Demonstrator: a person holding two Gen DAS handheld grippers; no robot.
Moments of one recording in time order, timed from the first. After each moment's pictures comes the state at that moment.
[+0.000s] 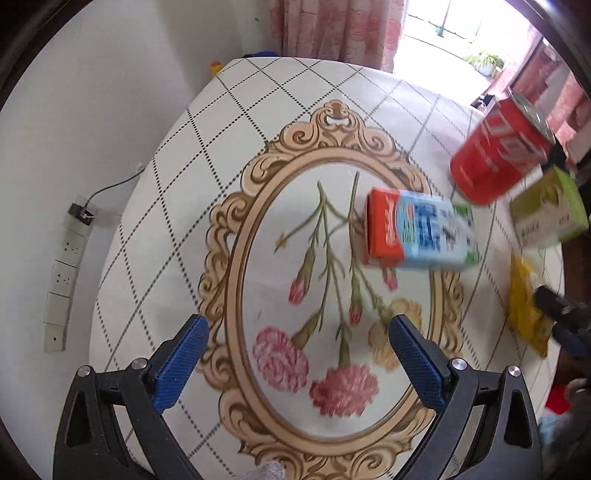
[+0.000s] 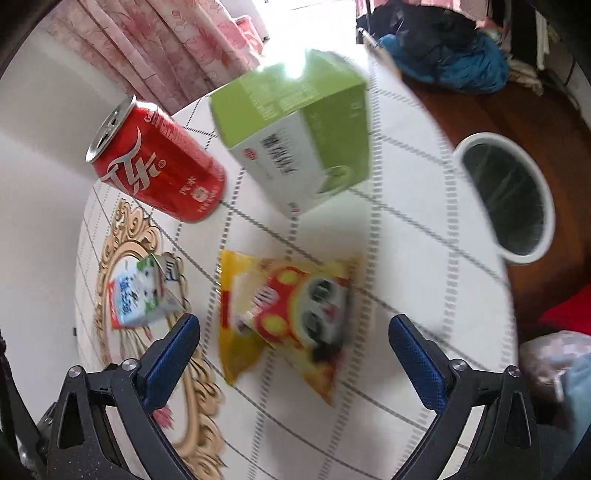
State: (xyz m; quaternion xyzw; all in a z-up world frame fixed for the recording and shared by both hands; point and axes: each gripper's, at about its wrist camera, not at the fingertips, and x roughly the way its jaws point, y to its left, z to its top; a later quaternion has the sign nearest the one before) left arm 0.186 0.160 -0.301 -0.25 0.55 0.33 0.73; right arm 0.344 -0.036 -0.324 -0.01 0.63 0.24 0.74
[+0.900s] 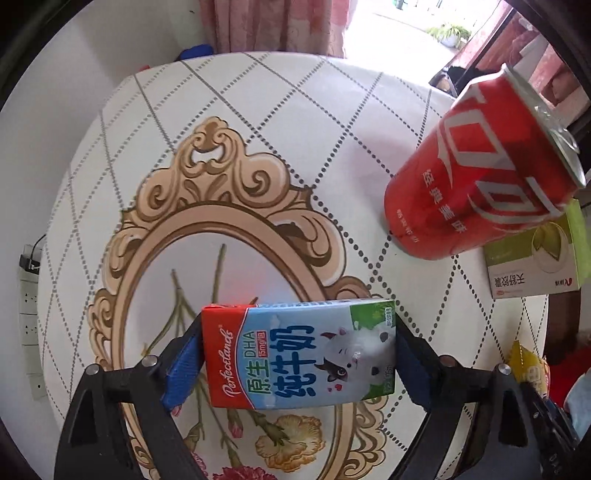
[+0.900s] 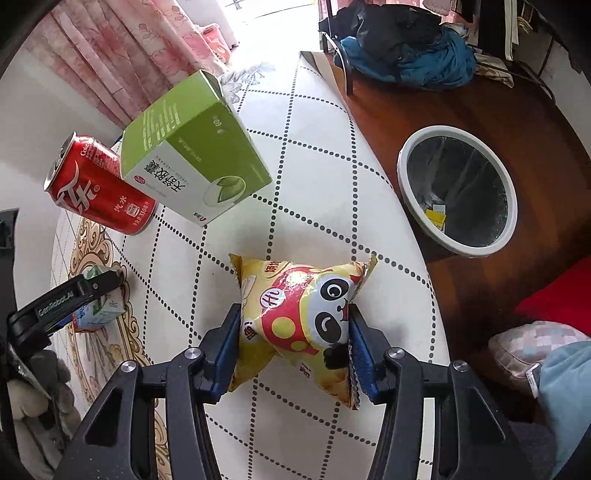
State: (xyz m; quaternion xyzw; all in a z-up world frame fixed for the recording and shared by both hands) left arm 0.290 0.168 -0.327 -0.24 0.58 0.25 0.74; right arm 0.362 -0.091 -0.322 -0.03 0.62 0.18 0.76
